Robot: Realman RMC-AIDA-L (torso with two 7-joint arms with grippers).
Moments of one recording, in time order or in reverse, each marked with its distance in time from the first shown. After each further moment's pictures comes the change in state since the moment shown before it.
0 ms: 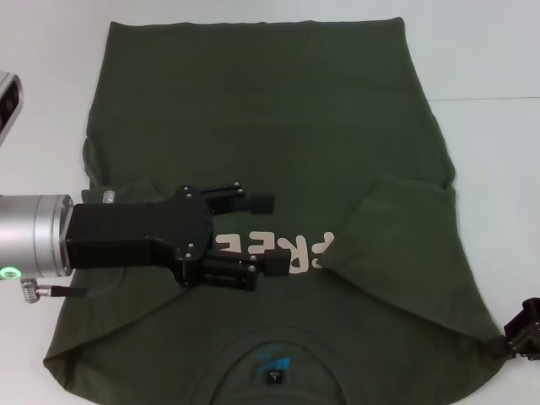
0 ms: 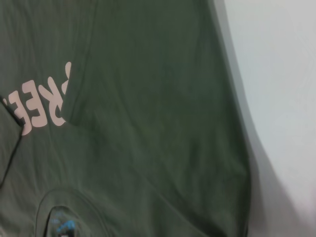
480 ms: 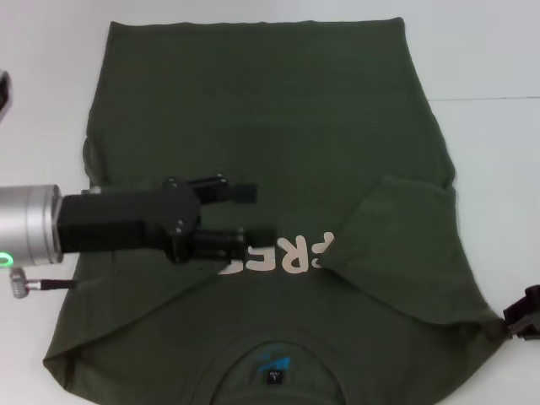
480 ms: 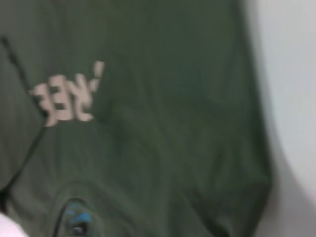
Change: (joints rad) left arm 0.008 0.005 -0.015 0.015 -0.001 -0.043 -0.109; right arm -0.001 -0.014 0.024 0.000 0.049 -0.022 -0.144
